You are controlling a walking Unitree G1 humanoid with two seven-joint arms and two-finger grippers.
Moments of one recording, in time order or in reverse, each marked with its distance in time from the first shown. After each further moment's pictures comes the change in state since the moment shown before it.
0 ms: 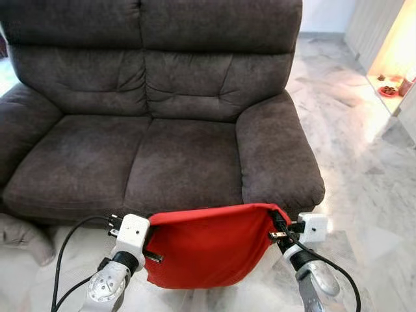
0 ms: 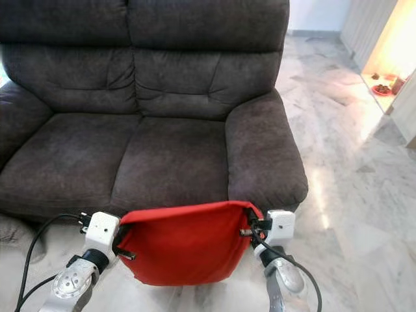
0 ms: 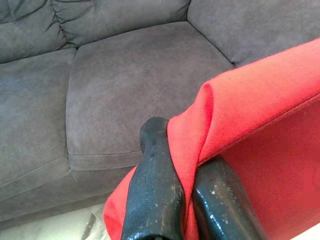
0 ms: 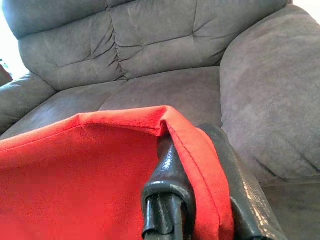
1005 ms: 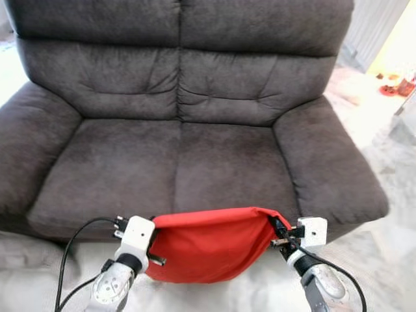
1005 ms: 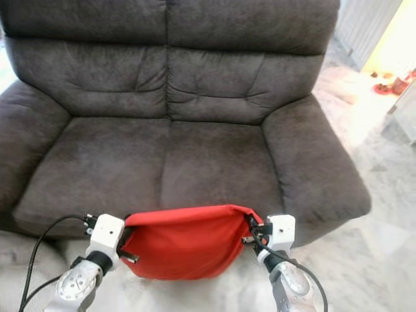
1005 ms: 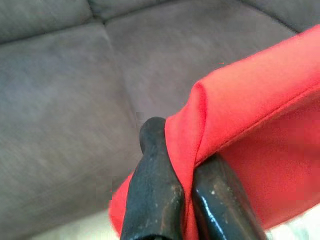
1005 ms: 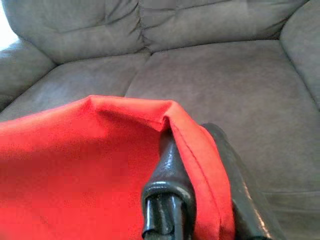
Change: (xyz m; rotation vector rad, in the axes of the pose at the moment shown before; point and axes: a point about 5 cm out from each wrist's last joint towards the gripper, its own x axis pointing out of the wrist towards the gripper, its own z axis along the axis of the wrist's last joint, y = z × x) left arm -0.004 -0.003 -0.010 0.040 0.052 -0.017; right arm -0.002 -0.001 -0.005 -0.009 0.061 0.045
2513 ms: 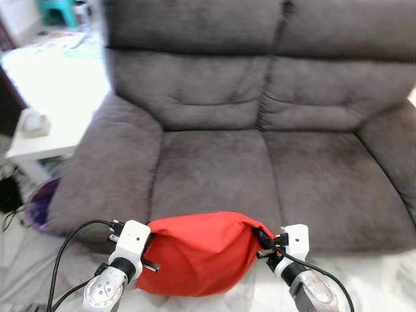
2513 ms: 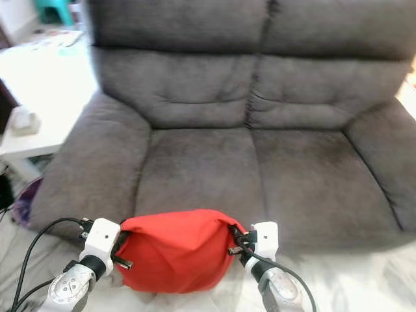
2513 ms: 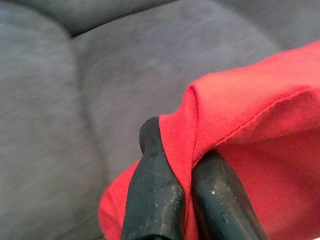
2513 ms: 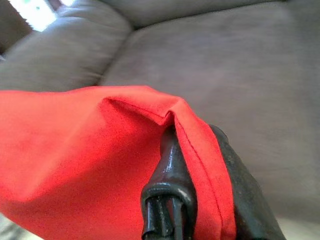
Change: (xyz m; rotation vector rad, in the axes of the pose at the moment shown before) left arm 0.000 -0.009 0.004 -0.016 0.005 -0.039; right arm -0.015 0.002 -0.026 0.002 0.155 0.039
